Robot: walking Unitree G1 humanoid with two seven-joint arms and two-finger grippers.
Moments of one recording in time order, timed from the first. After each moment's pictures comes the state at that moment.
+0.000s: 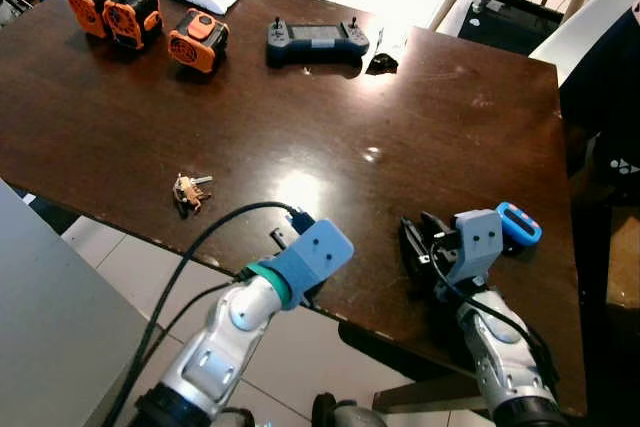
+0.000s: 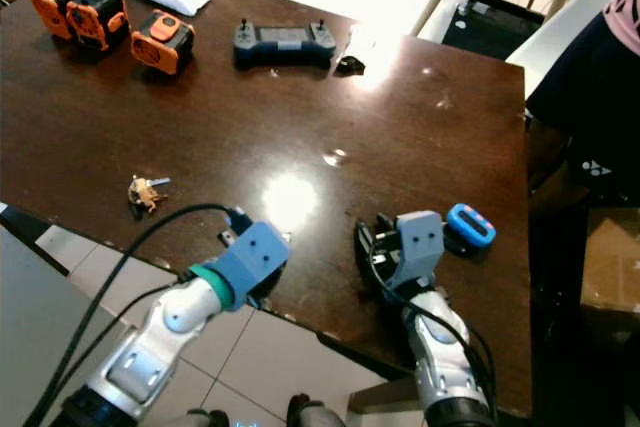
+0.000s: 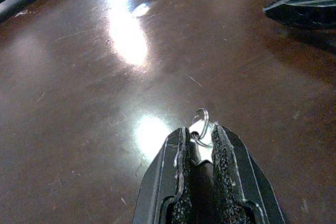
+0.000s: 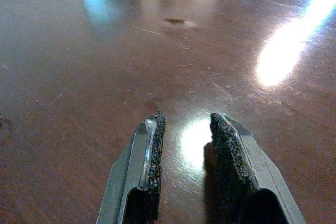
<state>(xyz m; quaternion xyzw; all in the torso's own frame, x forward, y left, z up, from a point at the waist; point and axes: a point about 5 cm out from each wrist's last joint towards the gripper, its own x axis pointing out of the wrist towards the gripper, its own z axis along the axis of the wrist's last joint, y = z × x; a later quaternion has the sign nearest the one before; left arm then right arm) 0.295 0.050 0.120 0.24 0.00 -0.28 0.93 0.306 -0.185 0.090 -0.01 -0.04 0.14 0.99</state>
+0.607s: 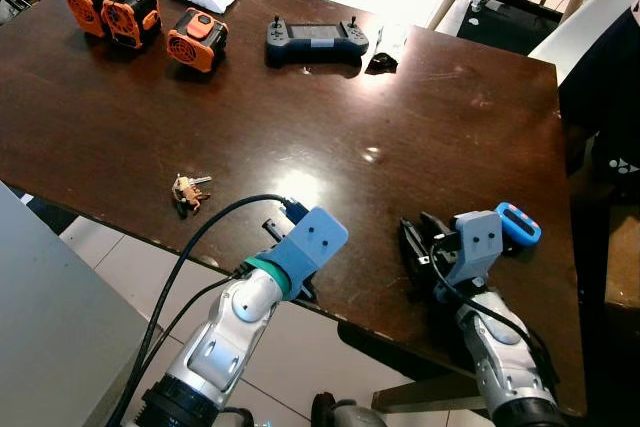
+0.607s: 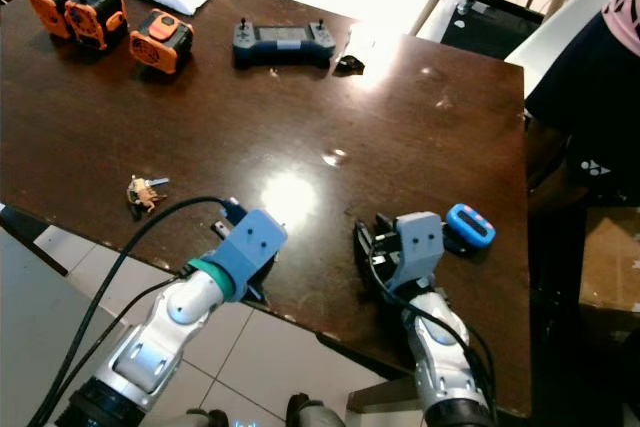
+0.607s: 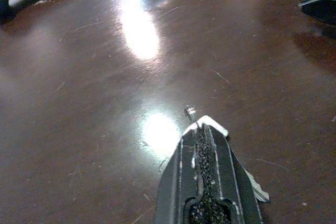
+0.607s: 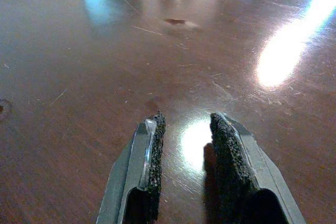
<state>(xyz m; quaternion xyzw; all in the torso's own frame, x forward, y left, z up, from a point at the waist) 0.300 0.056 0.119 0.23 0.01 -0.25 0.94 0.305 -0.185 0.090 -0.01 -0.04 0.14 0.99</state>
